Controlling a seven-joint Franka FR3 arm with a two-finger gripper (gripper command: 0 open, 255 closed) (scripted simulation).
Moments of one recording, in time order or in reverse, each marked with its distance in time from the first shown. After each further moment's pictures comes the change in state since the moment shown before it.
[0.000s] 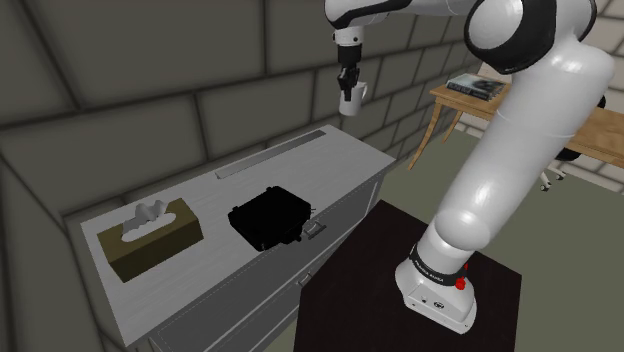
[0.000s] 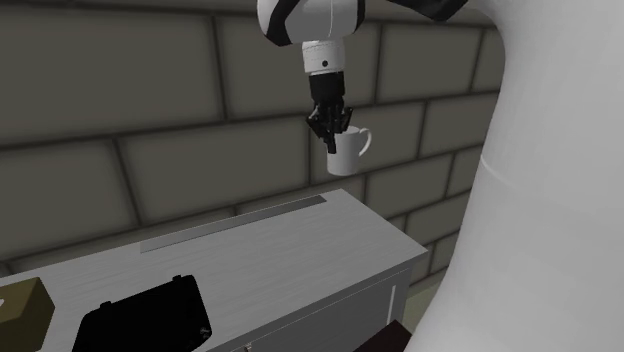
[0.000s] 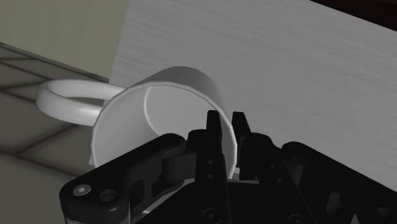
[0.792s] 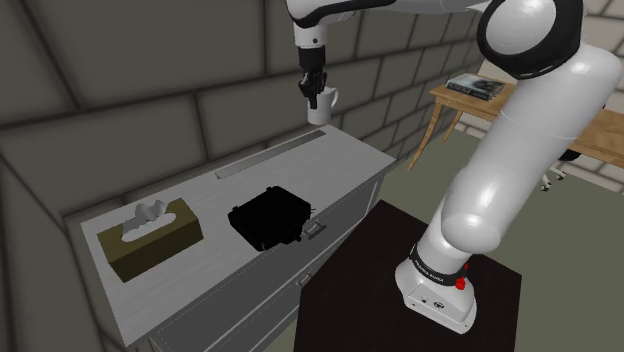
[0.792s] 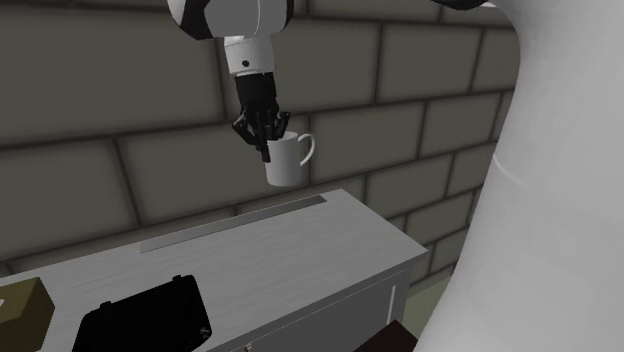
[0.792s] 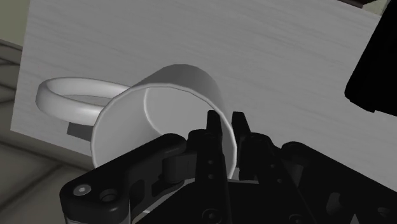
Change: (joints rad) arm 0.140 -0.028 0.147 -0.020 0.037 -0.032 0.279
